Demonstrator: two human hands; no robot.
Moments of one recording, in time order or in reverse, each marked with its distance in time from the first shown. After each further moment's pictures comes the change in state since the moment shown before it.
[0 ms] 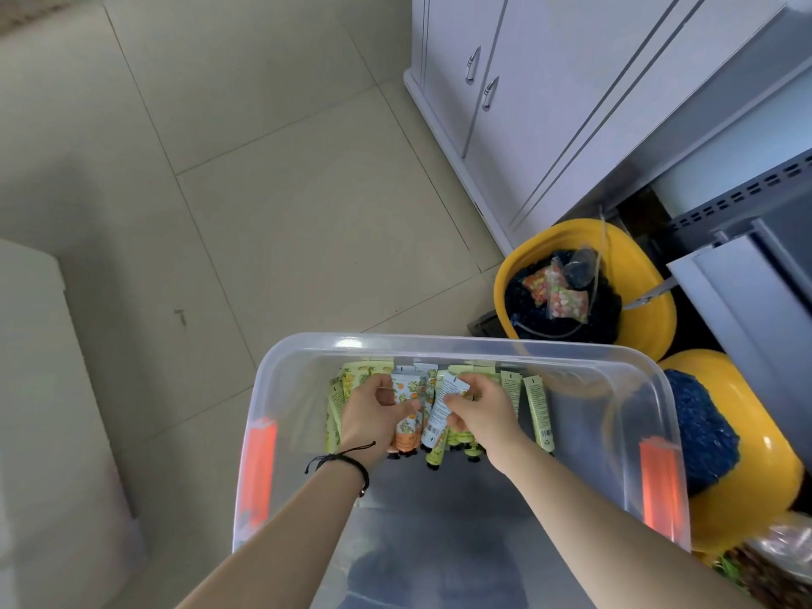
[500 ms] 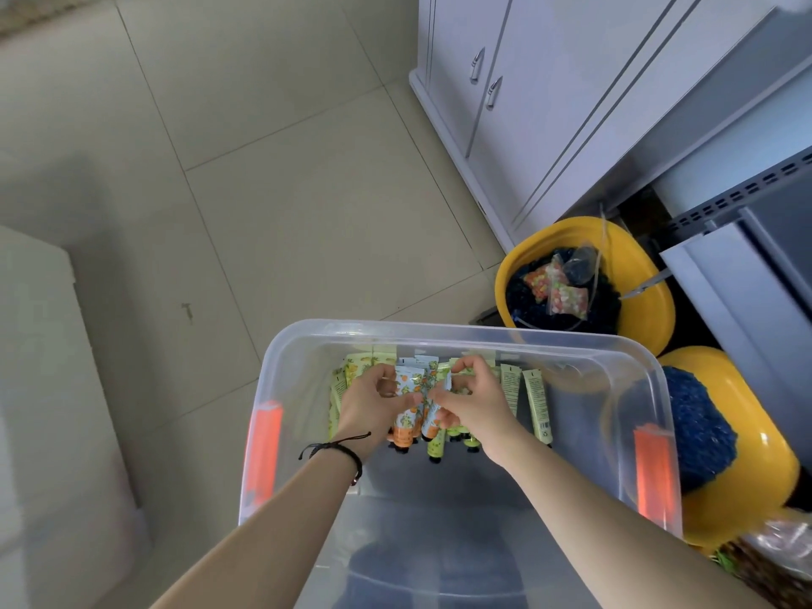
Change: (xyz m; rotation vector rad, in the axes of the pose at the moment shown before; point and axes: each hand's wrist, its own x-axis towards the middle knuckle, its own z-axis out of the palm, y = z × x) left_hand -0.008 -0.001 -0.010 0.008 -0.040 0.057; right_hand -0.013 -0.008 0.004 0.060 -0.104 -0.047
